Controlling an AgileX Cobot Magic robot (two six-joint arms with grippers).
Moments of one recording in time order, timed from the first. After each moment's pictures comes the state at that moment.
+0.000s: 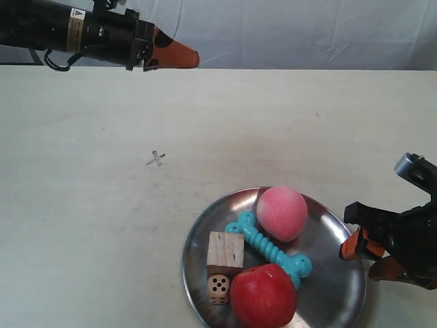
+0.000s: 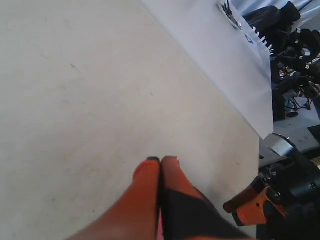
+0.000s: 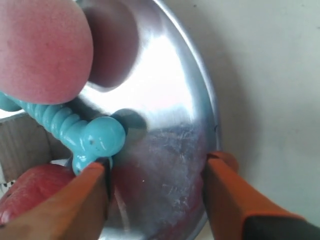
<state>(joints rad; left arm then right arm) -0.16 2.01 -1.46 1.74 -1.21 -1.96 0.01 1.25 -0.40 0.69 0.62 -0.10</state>
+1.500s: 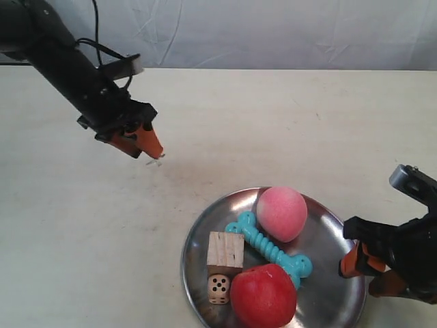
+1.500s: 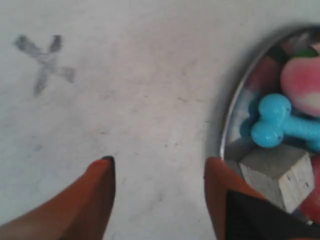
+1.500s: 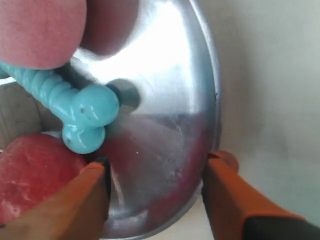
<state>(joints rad) -0.24 2.01 -1.44 -0.63 1.14 0.57 0.01 1.25 -0.38 0.69 0.68 -0.14</state>
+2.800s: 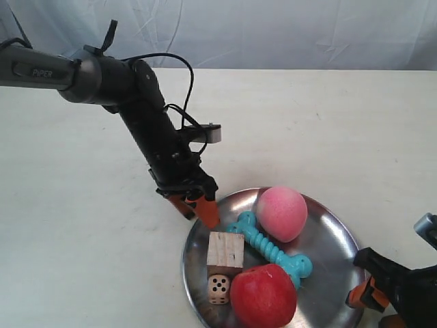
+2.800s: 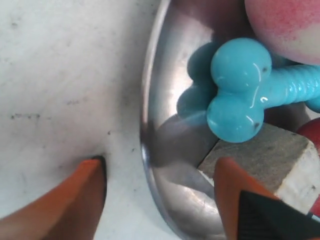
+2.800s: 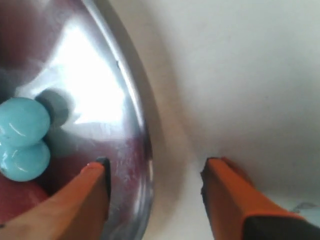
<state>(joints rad) -0.50 2.19 -1.44 -0.66 1.13 0.66 0.01 1.25 -0.14 0.98 0.46 -0.18</state>
